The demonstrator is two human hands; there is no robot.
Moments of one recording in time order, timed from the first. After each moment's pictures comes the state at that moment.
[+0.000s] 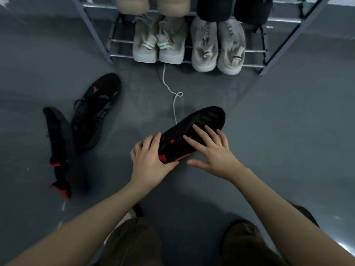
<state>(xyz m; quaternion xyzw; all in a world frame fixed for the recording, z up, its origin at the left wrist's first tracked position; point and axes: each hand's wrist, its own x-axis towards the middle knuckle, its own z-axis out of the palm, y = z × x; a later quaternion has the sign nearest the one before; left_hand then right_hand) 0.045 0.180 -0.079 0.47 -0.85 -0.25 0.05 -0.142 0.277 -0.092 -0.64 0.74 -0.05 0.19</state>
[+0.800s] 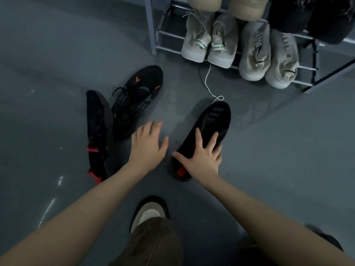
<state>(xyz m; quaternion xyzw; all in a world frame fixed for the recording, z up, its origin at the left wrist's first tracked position) 0.116 0.099 -0.094 0.51 -0.84 -0.20 0.04 -0.014 0.189 -0.107 -0.38 0.88 -0.07 0.30</state>
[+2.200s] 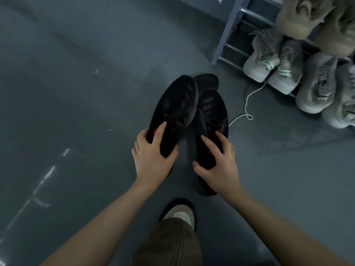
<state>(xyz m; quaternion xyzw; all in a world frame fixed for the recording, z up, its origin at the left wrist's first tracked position) 0.204 0.113 -0.079 0.68 -0.67 -0.23 0.21 0.033 0.165 -0.085 -0.58 0.73 -0.25 0.25</state>
